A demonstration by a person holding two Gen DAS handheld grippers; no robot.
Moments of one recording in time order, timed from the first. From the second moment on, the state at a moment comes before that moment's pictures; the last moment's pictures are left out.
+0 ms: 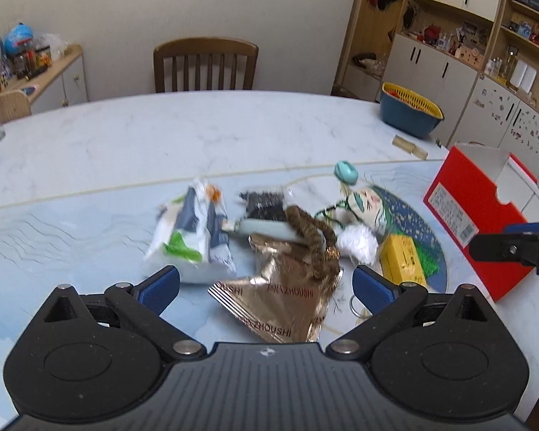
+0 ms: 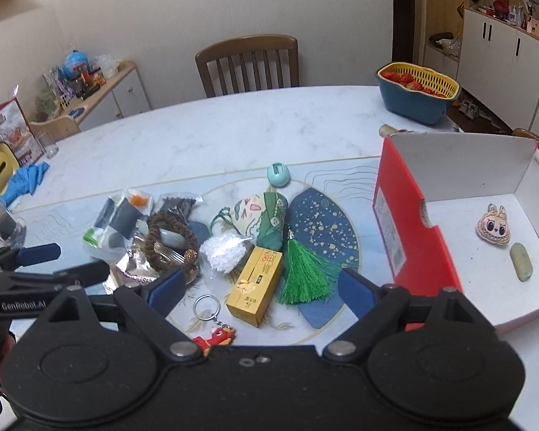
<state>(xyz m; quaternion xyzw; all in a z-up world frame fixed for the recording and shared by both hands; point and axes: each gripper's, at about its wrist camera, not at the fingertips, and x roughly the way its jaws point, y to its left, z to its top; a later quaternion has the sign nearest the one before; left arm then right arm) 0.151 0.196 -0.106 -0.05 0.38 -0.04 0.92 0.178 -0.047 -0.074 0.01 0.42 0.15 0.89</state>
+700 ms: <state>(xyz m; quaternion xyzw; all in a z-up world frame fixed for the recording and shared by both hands) 0.177 0.186 -0.161 -0.03 0.41 -0.05 0.91 0.221 -0.015 -0.133 -0.01 0.48 0.12 0.87</state>
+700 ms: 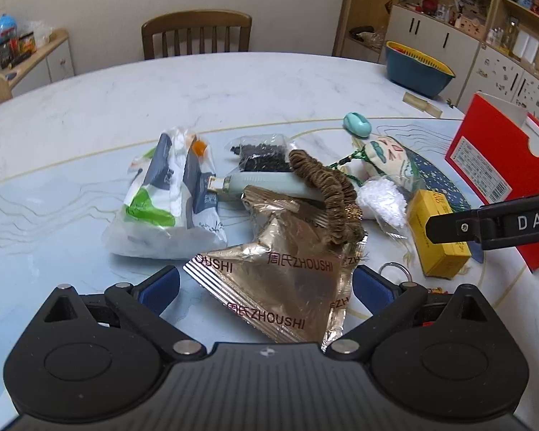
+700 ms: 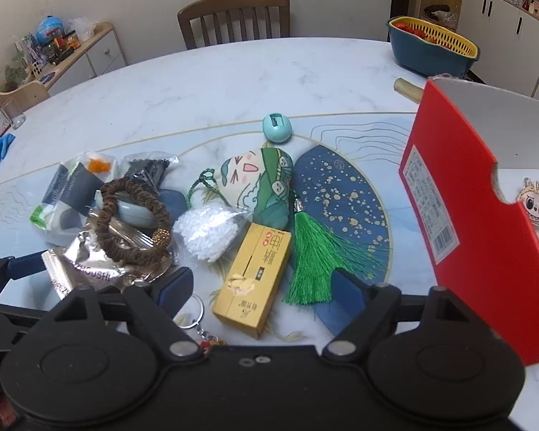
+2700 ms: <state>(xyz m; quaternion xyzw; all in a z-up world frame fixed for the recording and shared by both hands) 0.130 0.136 -0.062 -0.06 0.40 -0.10 0.91 0.162 -0.094 -0.049 0.04 0.44 0.18 0.88</state>
